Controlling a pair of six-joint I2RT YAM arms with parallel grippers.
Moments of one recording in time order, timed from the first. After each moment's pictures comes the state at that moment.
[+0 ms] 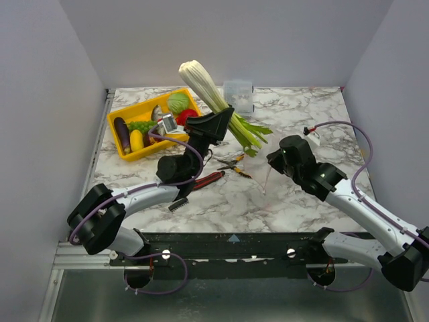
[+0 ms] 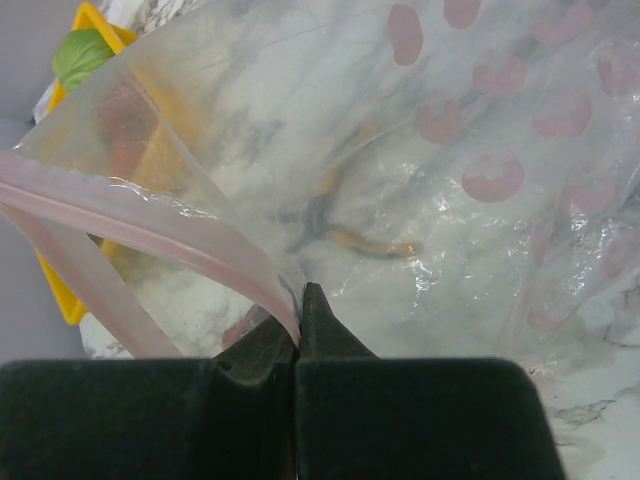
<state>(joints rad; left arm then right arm) -0.82 1.39 0.76 1.46 -0.21 -0.90 0.67 1.04 0.91 -0.53 0.46 1.06</state>
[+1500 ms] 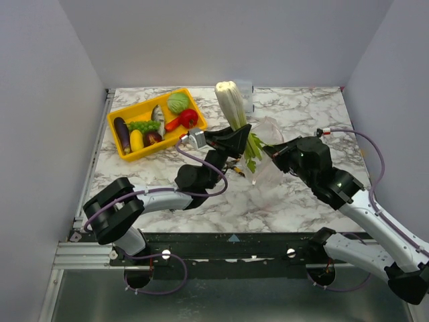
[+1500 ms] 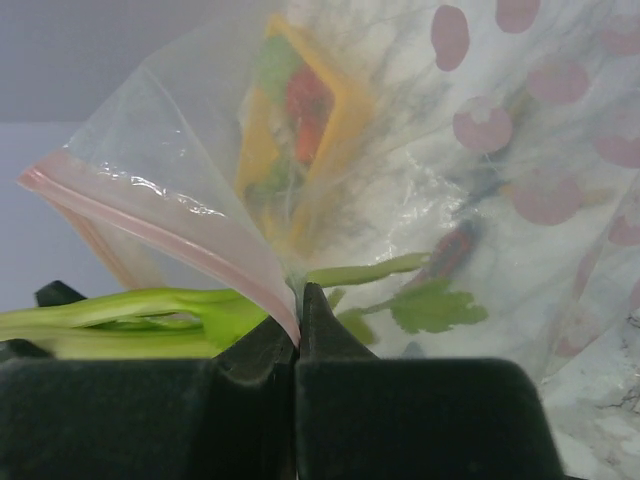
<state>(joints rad) -0.98 1.54 0.75 1.48 -0.36 -0.45 0.67 0.91 0.93 -0.45 0.31 1.33</state>
